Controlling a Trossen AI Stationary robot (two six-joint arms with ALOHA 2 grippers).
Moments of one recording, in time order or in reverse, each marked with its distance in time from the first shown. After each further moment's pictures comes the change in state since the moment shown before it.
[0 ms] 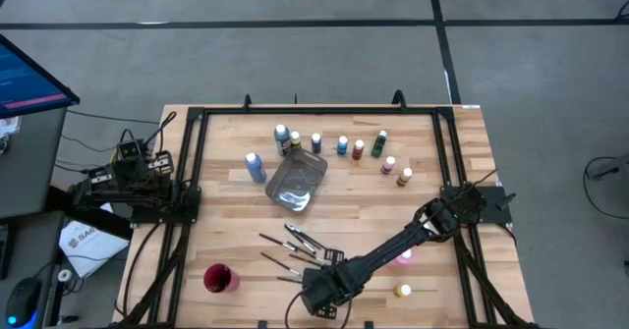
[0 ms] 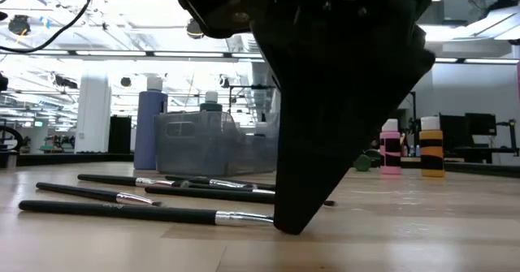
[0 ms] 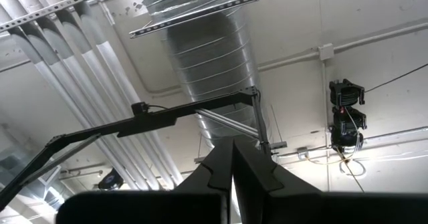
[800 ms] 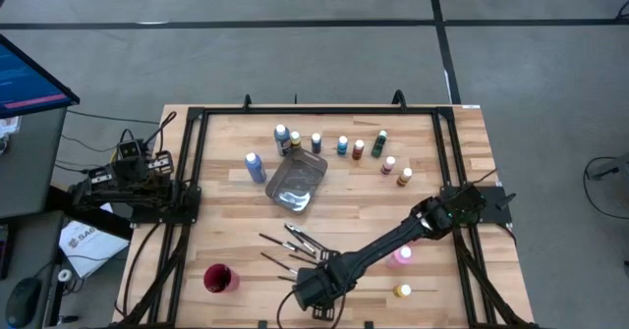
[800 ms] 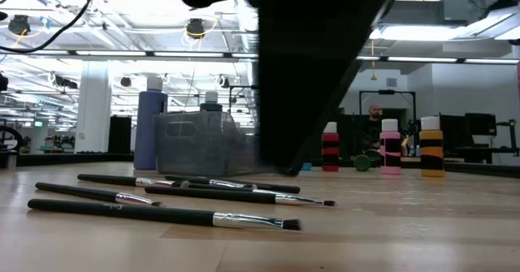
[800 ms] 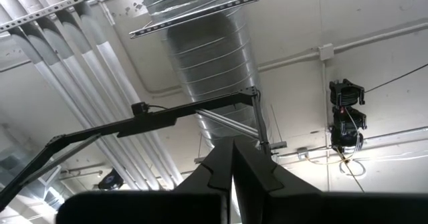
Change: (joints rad) left arm 0.000 0.000 0.000 0.000 0.000 0.000; right arm -0.043 0.006 0.158 -0.100 -0.126 -0.045
